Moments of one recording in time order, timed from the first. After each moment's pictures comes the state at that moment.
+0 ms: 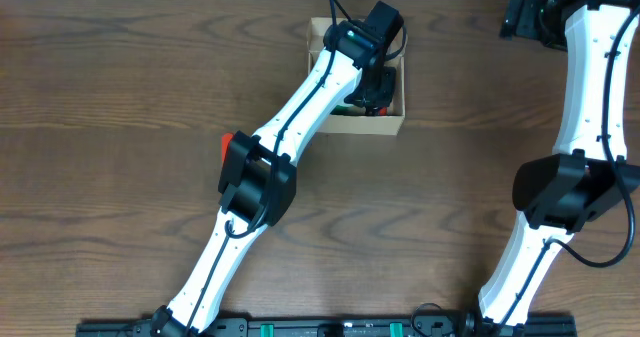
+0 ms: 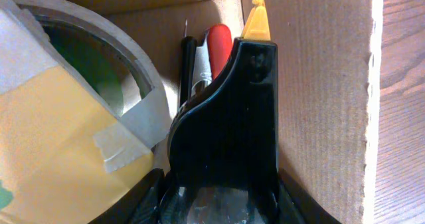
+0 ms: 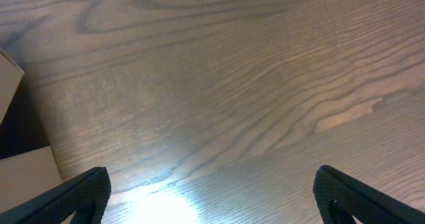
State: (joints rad) left arm -0.62 2.56 2.52 -1.21 0.17 -0.43; right arm -0.16 2.22 2.46 -1.38 0.15 0.15
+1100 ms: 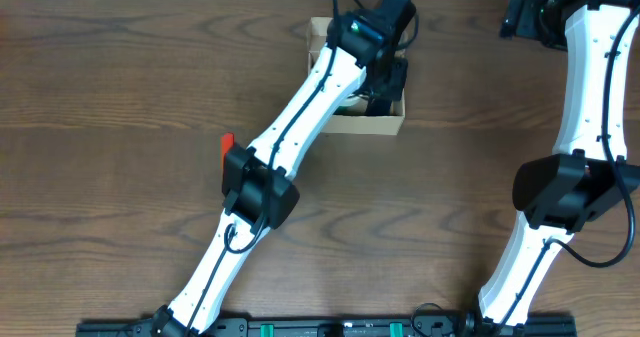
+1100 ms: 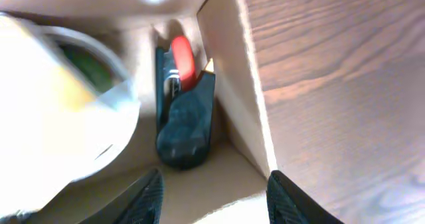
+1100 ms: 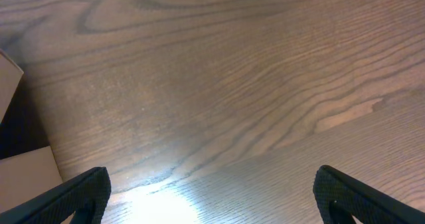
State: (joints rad) left arm -0.65 2.56 2.75 -1.37 0.16 -0.40; right arm -0.16 2.22 2.46 -1.38 0.15 0.15
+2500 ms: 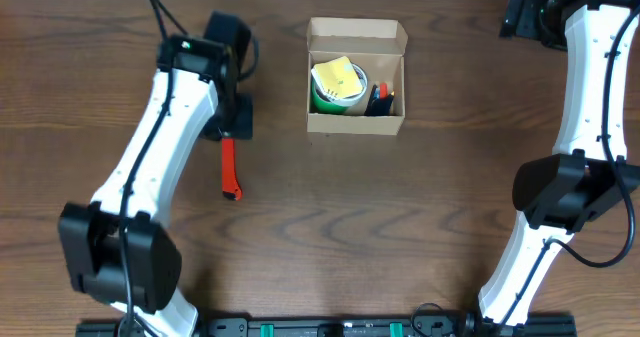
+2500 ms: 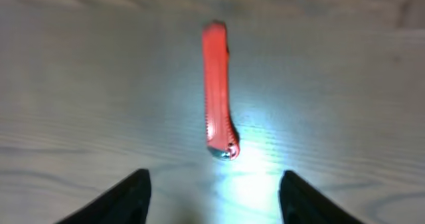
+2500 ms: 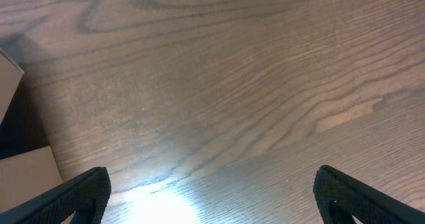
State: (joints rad) left arm -0.25 1.80 1.61 -1.31 -0.10 -0.26; right arm -0.16 2.22 2.46 -1.38 0.15 0.15
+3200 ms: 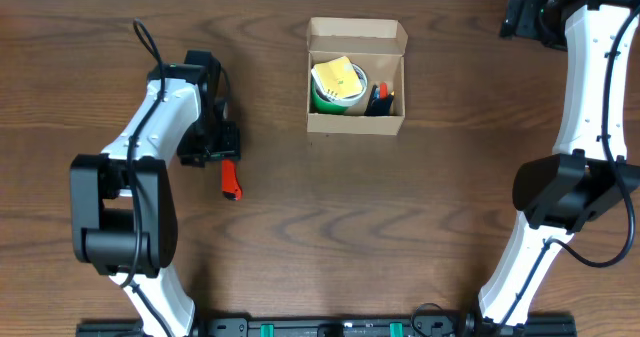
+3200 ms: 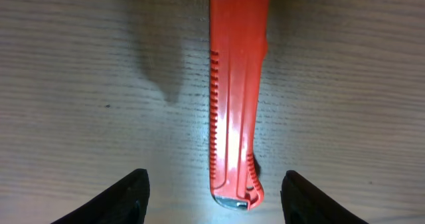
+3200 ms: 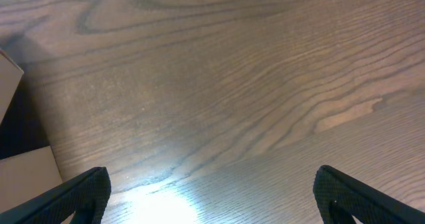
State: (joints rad) left arm -0.10 1.95 1.39 -1.12 0.07 -0.16; right arm -0.16 2.22 2.46 -1.38 0.15 0.15
